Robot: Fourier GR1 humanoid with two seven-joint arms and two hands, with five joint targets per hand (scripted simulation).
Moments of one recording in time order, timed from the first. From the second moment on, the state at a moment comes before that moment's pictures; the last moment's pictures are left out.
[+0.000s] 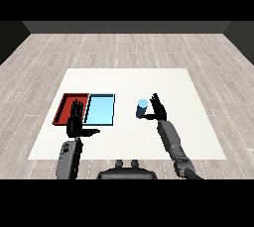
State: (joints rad) left arm -0.01 0.04 0.07 -1.57 0.16 -0.08 -0.45; right arm -0.52 -0.03 -0.14 -0.72 -0.21 0.14 -0.44
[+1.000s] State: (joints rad) left arm 0.01 0.05 0.08 -1.58 0.16 -0.09 -0.45; right arm -0.68 -0.01 -0.13 -0.46 -0.24 0.14 -0.55
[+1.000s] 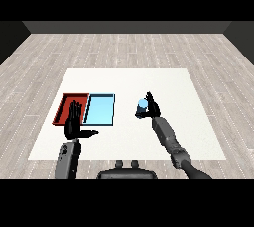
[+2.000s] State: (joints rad) left arm 0.02 0.04 0.07 -1.60 0.16 -0.09 -0.45; right arm -0.82 -0.01 -0.08 -0.24 -0.26 0.01 -0.61
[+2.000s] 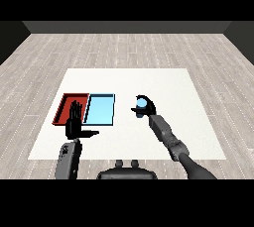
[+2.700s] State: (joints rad) left arm -0.02 0.04 0.06 -1.56 0.15 -0.09 -0.44; right arm -0.82 -0.02 -0.03 -0.35 -0.23 -0.07 -0.55
